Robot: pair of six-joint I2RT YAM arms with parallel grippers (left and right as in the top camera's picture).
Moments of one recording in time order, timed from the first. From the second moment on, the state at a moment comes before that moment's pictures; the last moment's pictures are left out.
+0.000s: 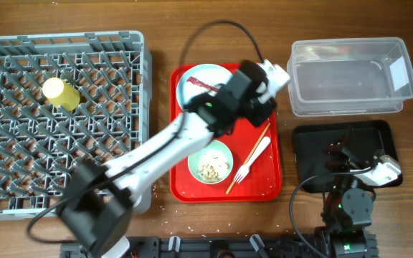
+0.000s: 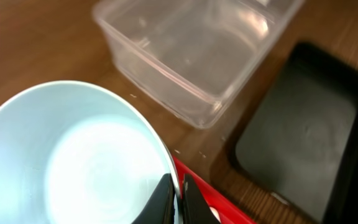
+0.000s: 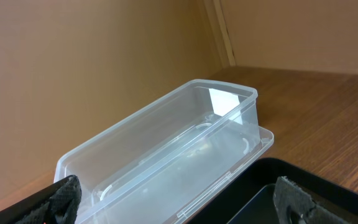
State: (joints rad) left arm -0.77 1.75 1.35 -0.29 0.16 -0.02; right arm 0.09 0.07 0.01 0.02 0.58 0.39
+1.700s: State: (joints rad) left arm 1.09 1.93 1.36 -0.62 1.11 -0.64; right arm 0.09 0.08 0.01 0.02 0.58 0.39
